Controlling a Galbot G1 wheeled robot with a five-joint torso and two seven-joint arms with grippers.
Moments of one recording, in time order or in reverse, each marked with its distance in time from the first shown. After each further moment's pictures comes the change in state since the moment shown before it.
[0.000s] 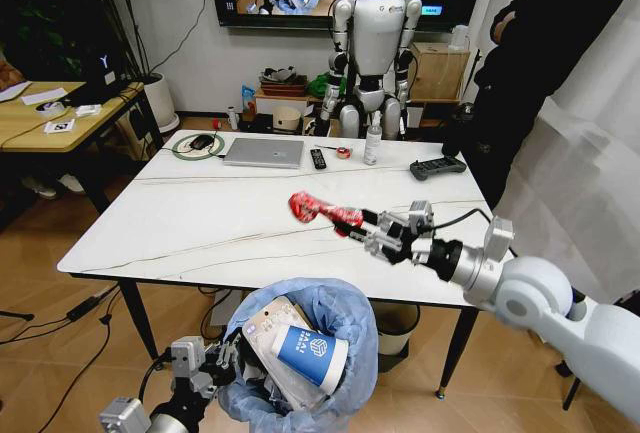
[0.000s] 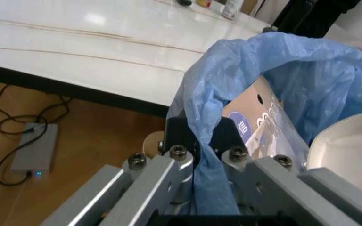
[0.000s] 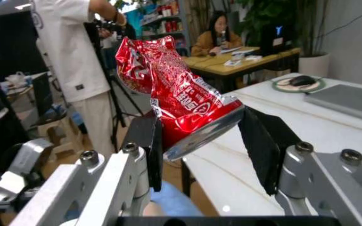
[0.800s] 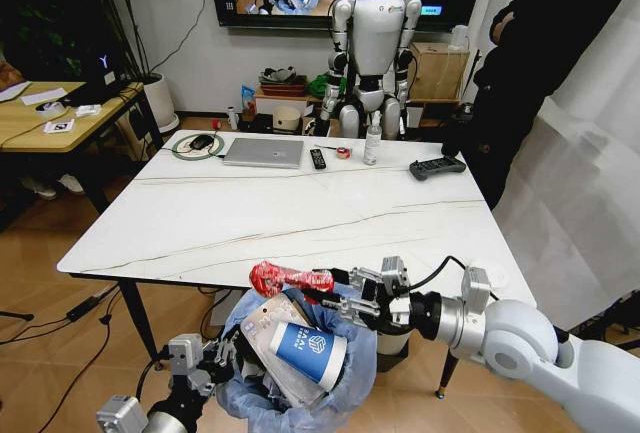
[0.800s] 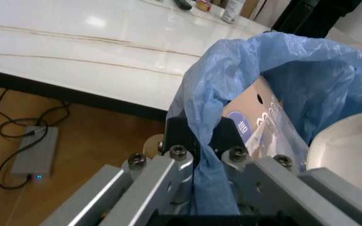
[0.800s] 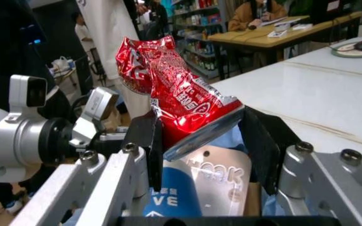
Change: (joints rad) left arm -0.005 0.000 -0.008 -0.004 -0.006 0.001 0.000; right arm -0.052 -0.034 -0.128 0.055 -0.050 0.033 -0.046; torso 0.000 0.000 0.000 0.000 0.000
